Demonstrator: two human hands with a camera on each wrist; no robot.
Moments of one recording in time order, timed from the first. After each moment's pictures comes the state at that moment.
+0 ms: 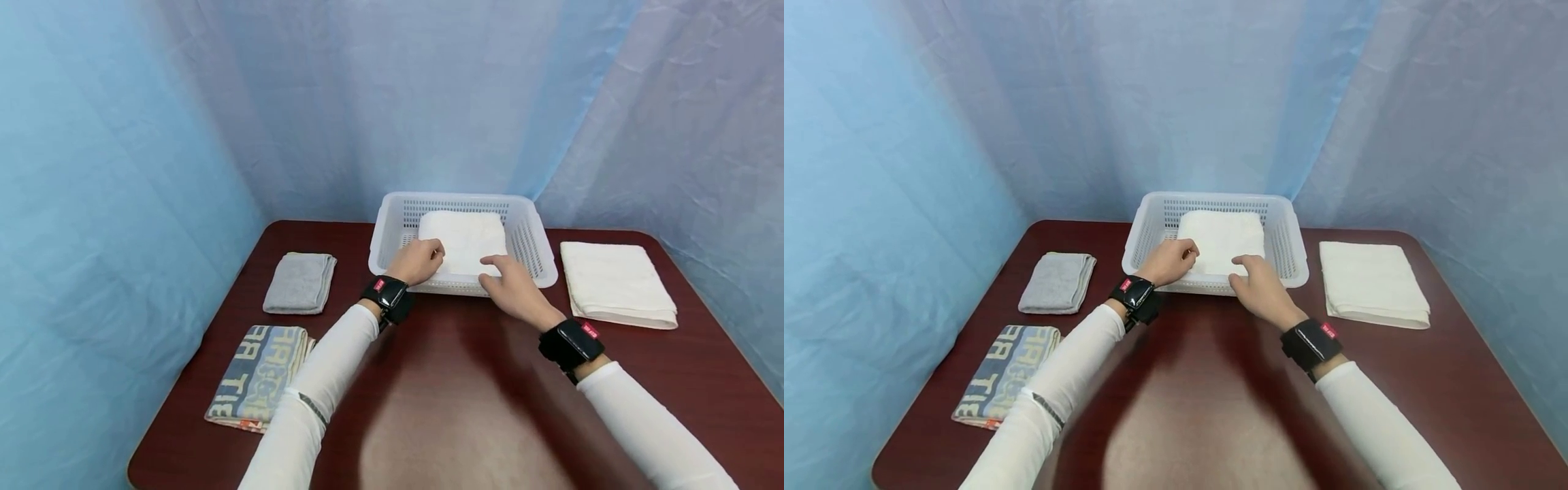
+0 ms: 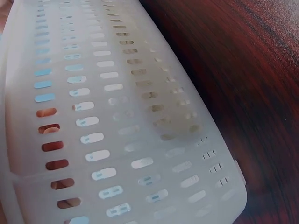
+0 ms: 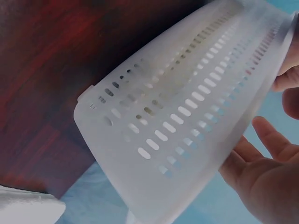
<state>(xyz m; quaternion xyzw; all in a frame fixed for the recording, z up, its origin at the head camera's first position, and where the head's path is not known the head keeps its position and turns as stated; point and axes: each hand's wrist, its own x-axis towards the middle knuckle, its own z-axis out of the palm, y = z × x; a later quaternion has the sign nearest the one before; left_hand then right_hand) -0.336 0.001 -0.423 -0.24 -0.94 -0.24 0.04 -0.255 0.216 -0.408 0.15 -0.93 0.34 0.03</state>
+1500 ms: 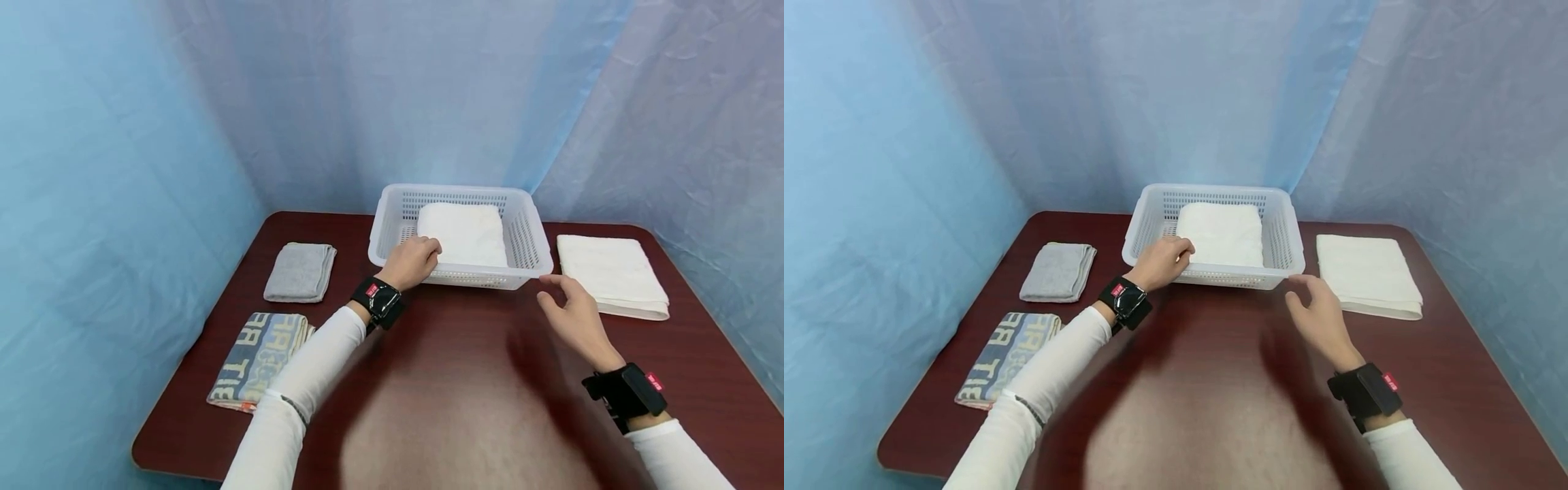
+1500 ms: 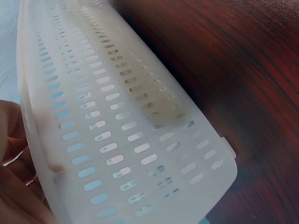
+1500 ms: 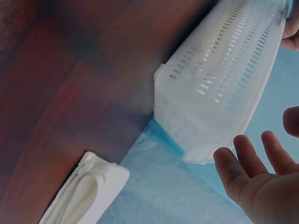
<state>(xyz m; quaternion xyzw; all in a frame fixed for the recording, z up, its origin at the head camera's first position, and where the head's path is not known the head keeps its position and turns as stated) -0.324 -0.015 -0.420 -0.30 -0.93 -0.17 0.13 -0.198 0.284 -0.430 0.09 -0.90 0.40 0.12</state>
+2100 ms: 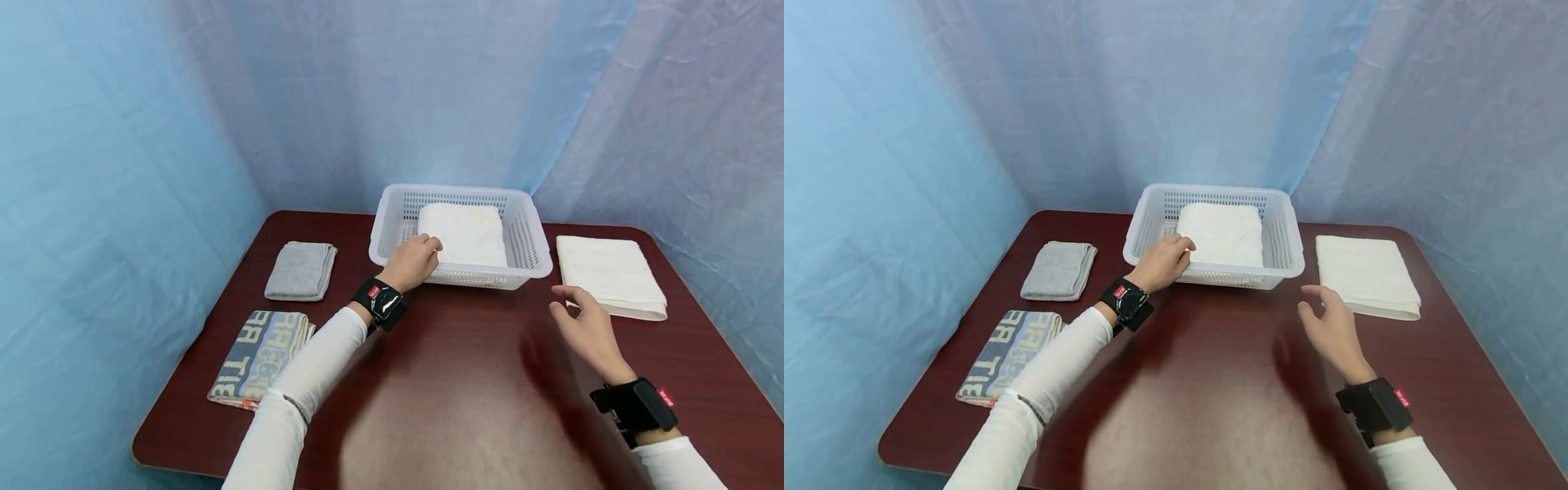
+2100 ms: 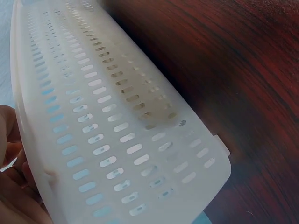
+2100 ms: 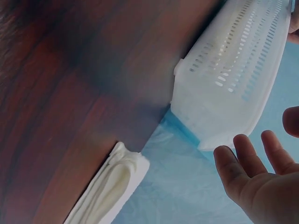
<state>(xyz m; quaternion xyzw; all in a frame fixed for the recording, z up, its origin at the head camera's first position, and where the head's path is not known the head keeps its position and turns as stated) -0.322 -0.014 -0.424 -0.30 -0.93 -0.15 0.15 -0.184 0.299 -0.443 0.07 -0.91 0.39 0.14</state>
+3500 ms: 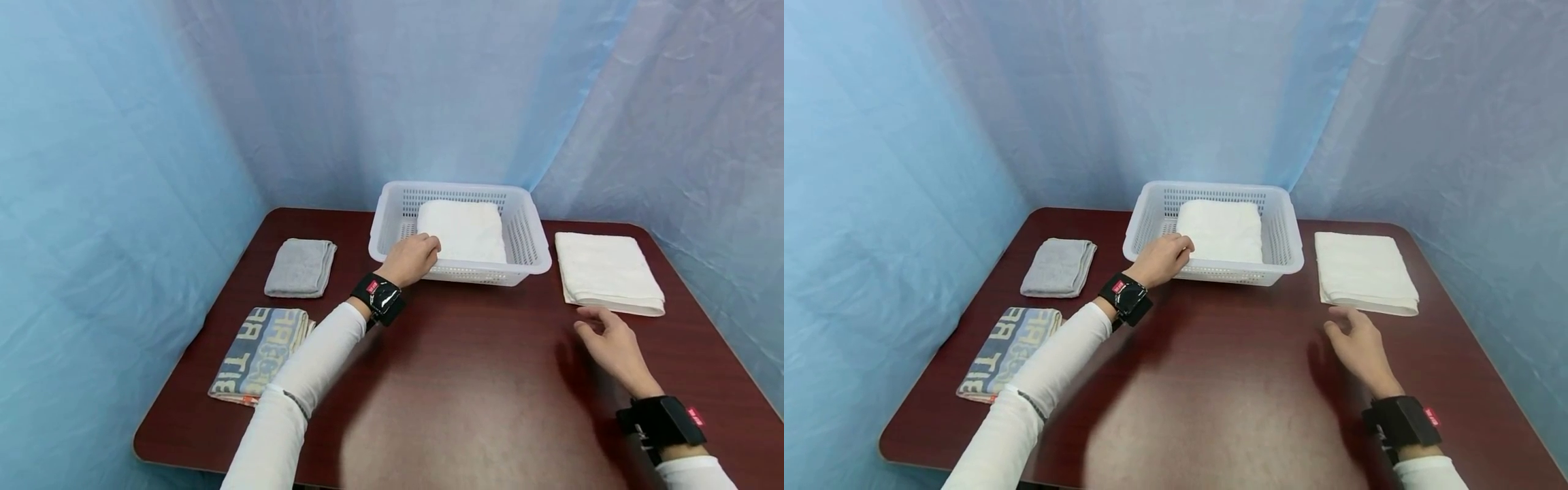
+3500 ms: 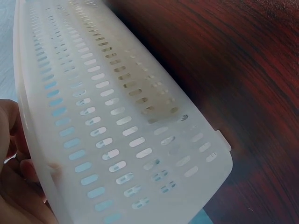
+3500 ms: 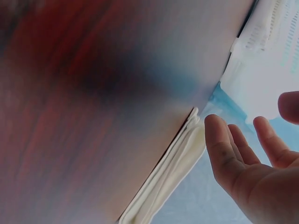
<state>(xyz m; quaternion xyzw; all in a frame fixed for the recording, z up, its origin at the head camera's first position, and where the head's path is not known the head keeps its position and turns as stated) -0.321 -0.016 -0.421 -0.30 -0.93 -0.15 0.12 -0.170 0.347 -0.469 0.01 -0.94 0.34 0.09</state>
